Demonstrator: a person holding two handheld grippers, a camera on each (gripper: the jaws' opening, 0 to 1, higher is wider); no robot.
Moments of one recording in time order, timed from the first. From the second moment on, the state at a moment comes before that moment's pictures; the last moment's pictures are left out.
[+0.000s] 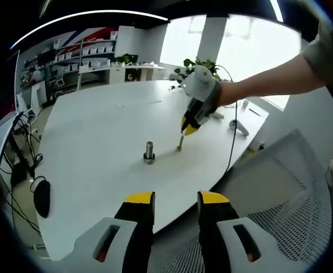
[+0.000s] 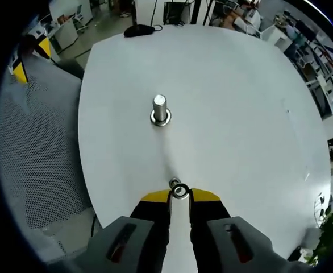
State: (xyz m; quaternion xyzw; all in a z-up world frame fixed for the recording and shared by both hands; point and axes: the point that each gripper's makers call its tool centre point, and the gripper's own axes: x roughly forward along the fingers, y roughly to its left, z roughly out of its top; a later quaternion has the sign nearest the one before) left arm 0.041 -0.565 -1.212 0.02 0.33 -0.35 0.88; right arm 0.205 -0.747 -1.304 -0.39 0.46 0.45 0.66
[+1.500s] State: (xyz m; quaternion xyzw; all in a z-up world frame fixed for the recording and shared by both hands) left arm 0.039 -0.564 -1.217 0.02 0.34 -0.34 0.88; right arm 0.217 -0.735 -1.359 -0.37 0.49 0.45 0.65
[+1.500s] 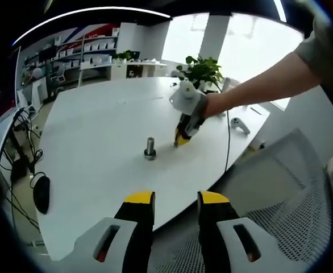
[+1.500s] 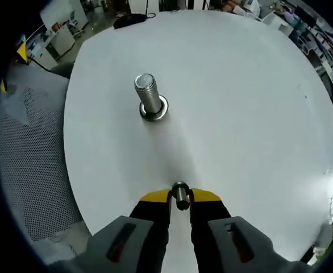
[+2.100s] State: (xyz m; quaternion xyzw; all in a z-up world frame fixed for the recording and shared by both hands) left arm 0.037 -0.565 -1.221 0.02 0.35 -0.34 0.87; right arm 0.197 -0.751 -1.325 -0.33 0.43 0.44 0.72
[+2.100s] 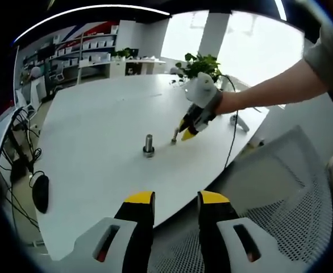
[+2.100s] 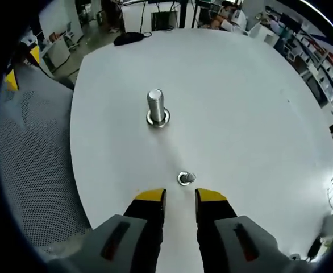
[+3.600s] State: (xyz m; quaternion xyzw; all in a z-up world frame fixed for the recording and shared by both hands) left arm 0.049 -0.560 -1.197 0.00 0.29 -0.33 0.90; right arm 0.091 -0.833 -1.182 0.01 0.25 0.23 0.94
